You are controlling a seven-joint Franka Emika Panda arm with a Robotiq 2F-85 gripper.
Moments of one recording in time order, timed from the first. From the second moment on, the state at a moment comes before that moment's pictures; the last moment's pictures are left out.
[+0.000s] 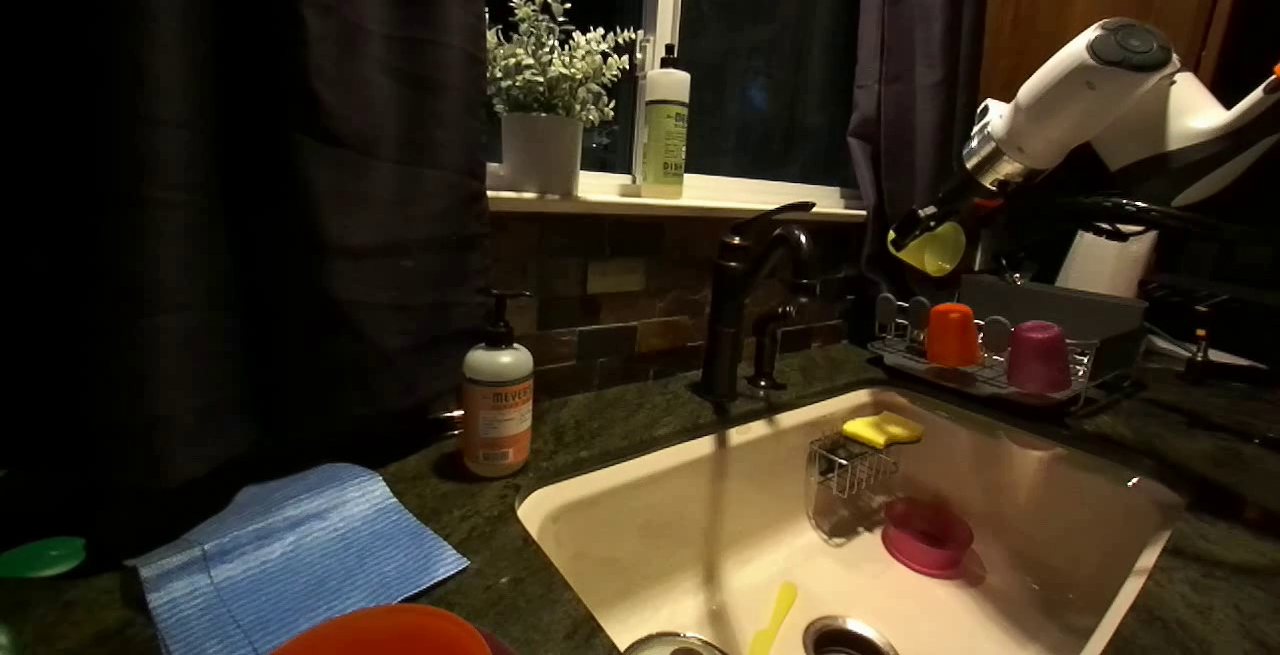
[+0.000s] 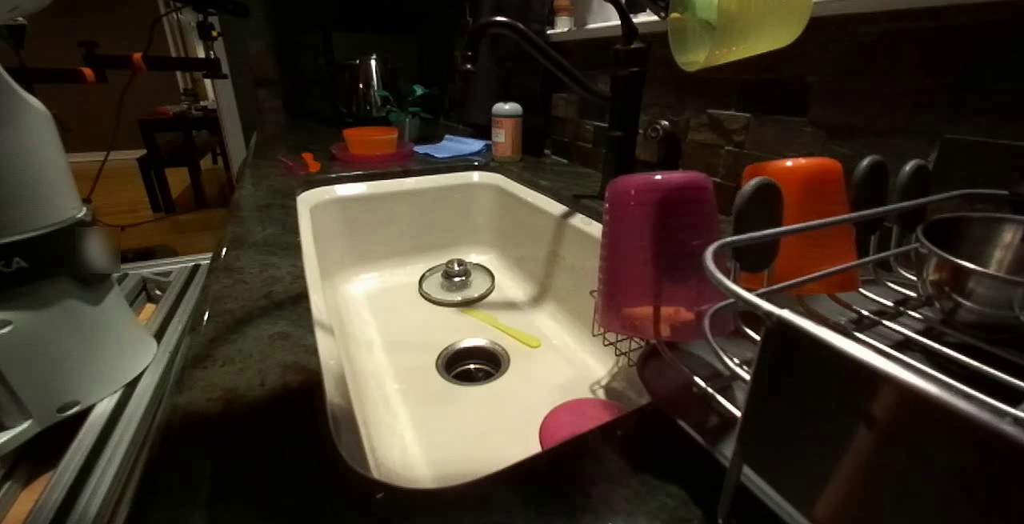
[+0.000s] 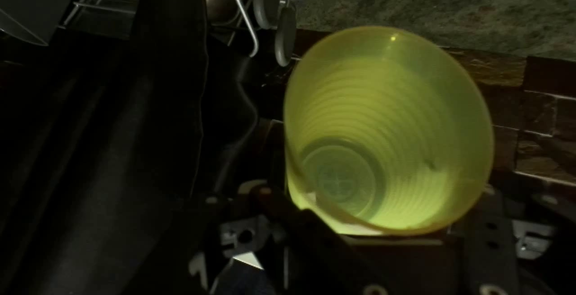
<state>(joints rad) -0.08 -0.22 -0.33 -2.43 -1.83 3.04 1.38</state>
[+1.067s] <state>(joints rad) -0.04 -0.15 -0.42 -2.27 -2.14 3.04 1.71</state>
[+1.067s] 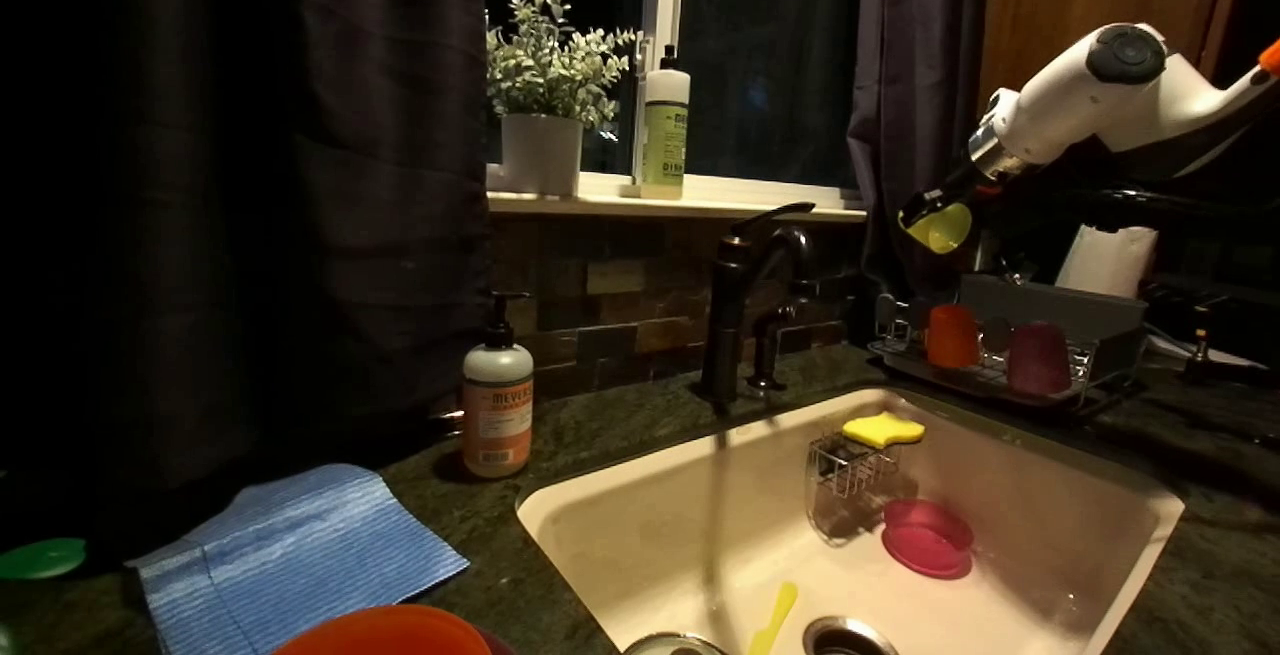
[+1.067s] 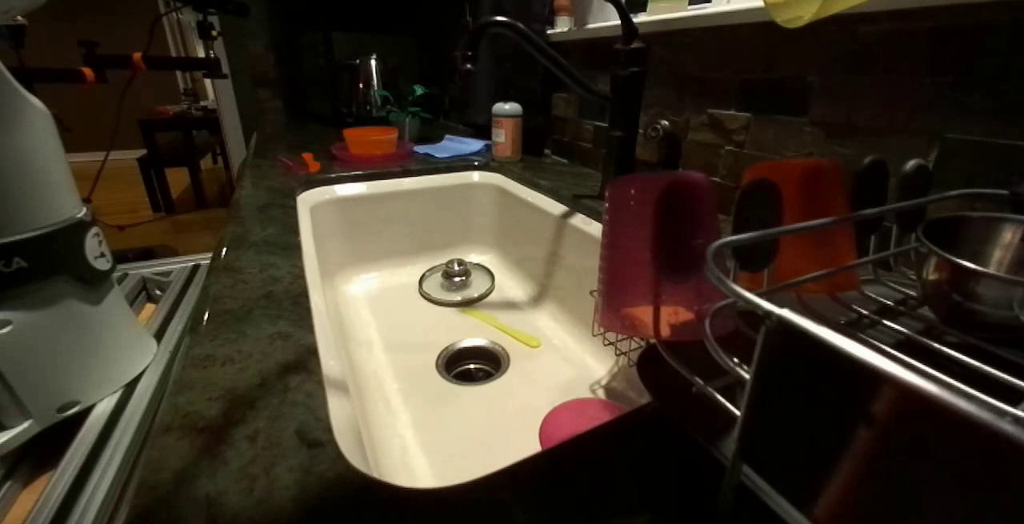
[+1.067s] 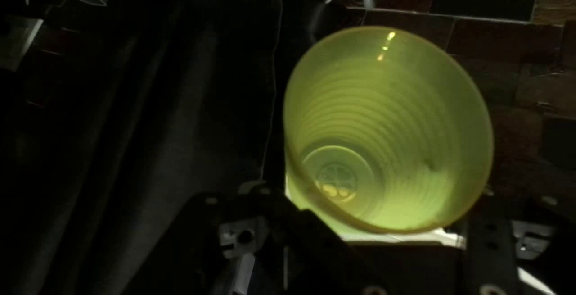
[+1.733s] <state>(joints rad) 0.01 -0.05 -0.42 -2.19 -2.51 2.99 2.15</state>
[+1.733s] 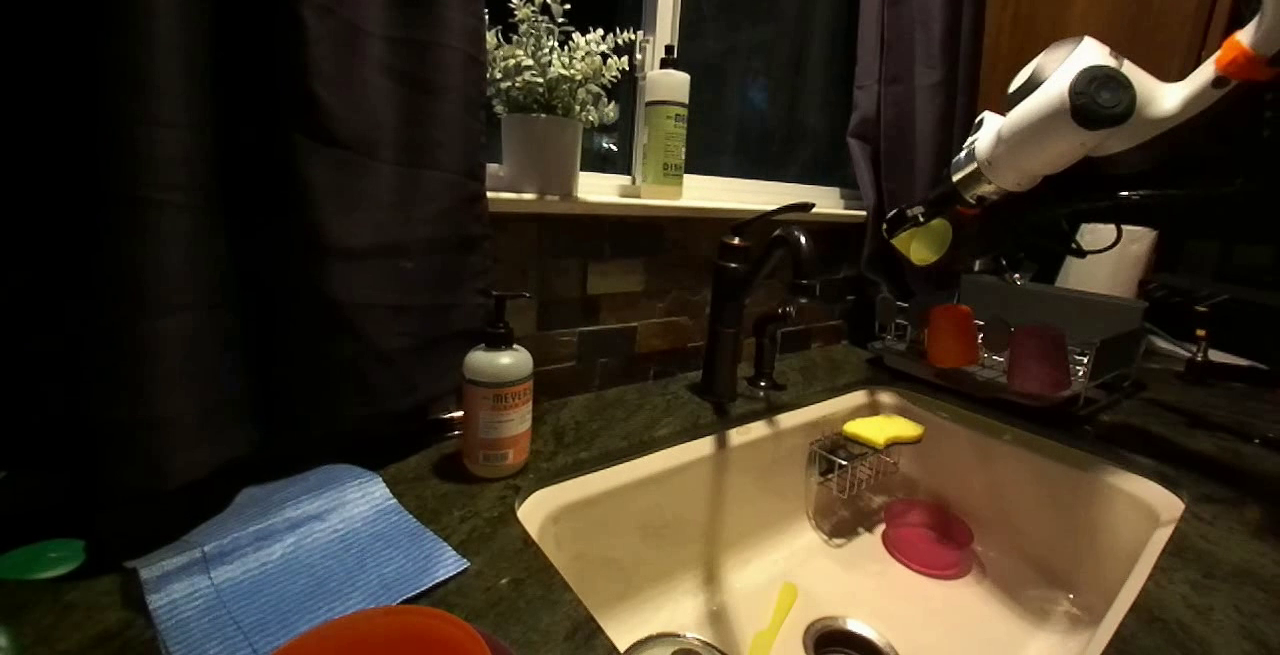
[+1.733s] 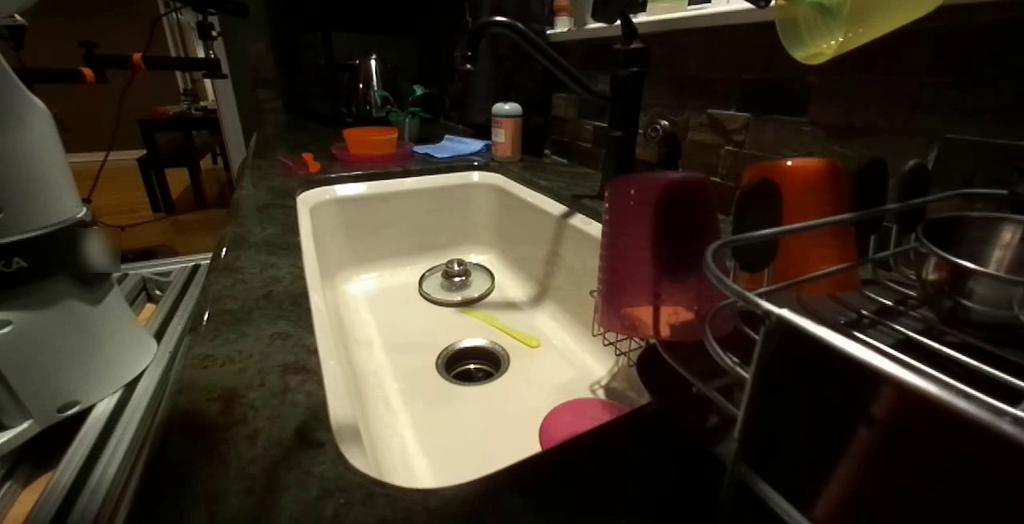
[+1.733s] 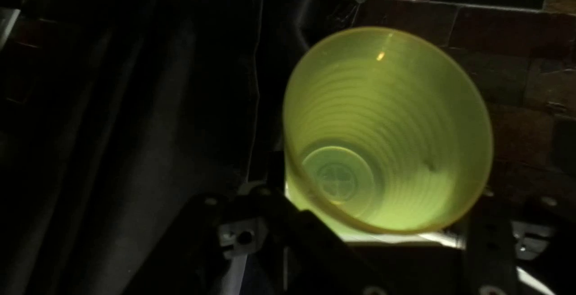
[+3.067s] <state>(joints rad) 0.03 0.10 -0.40 -2.17 -2.51 2.71 2.37</state>
